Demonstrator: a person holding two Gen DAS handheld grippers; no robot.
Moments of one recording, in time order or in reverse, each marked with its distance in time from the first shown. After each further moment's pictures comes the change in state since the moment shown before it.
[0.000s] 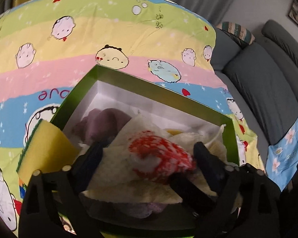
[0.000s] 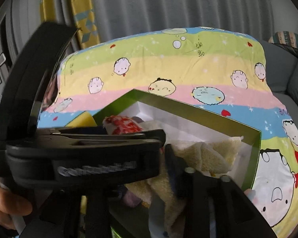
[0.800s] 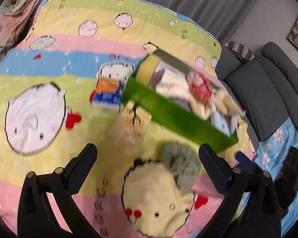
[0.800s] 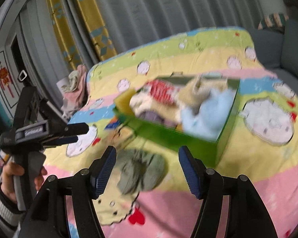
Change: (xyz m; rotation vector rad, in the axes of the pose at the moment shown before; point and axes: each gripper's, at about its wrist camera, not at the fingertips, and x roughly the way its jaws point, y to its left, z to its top) left arm -0.140 0.080 -0.136 -0.146 -0.080 -0.002; right arm -0.105 0.025 -0.106 0.108 -0.066 0.148
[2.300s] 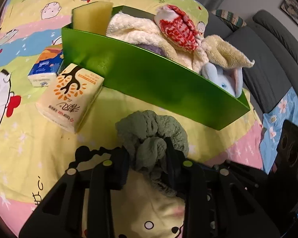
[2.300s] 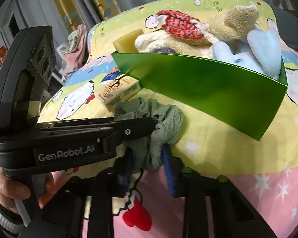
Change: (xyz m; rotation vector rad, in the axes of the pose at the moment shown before) left arm 0.090 -0.049 -0.033 0.122 0.141 -0.032; right arm 0.072 0.007 -0.039 -0.054 0.245 0.033
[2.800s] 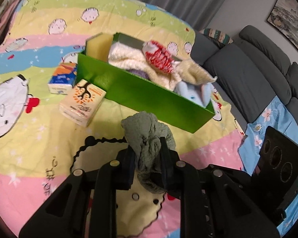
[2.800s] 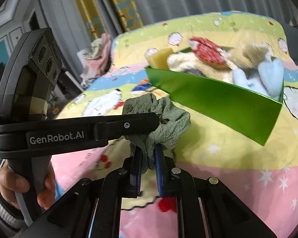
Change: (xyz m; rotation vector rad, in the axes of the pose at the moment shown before) left arm -0.066 -0.012 -0.024 -0.010 -0.146 -0.065; right arm -0.034 0.033 -0.010 -0.095 -0.114 0.093
